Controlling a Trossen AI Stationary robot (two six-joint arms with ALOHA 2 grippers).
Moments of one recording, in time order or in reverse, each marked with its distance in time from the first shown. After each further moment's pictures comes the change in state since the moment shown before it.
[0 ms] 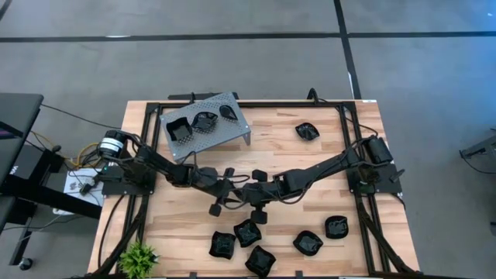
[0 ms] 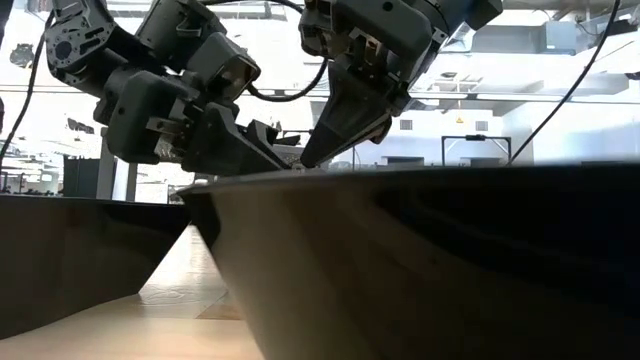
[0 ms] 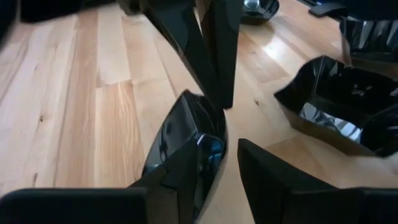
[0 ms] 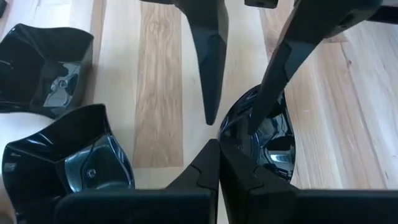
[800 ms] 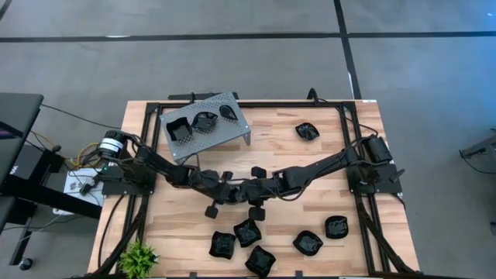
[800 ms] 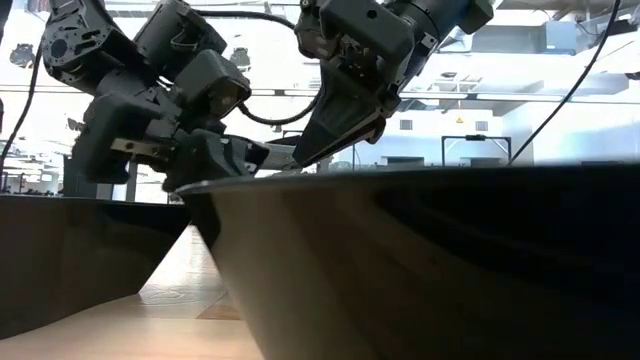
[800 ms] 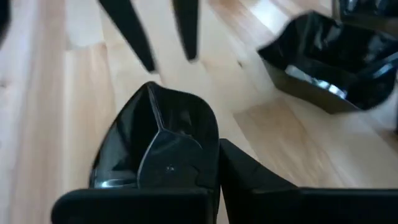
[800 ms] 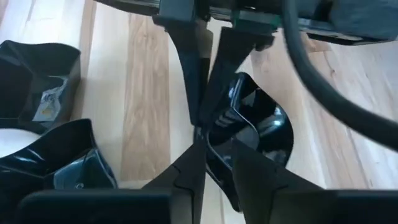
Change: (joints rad) left arm -0.020 -0.001 0.000 -0.130 0.026 0.002; right arm -0.020 0.000 0.000 0.022 0.003 0.001
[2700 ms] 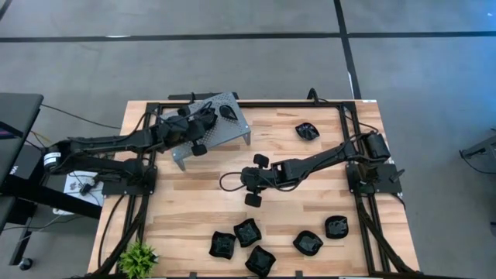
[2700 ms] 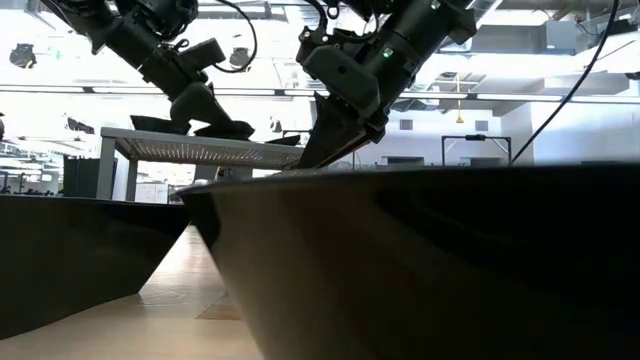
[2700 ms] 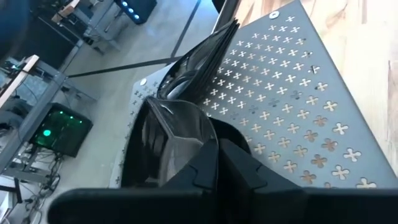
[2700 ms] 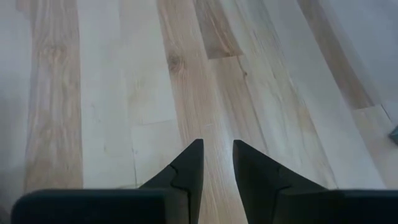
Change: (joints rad) left arm 0.525 -0.706 0.044 -0.680 -0.512 0.295; right arm -0.076 0.000 0.000 -0.032 0.153 -0.025
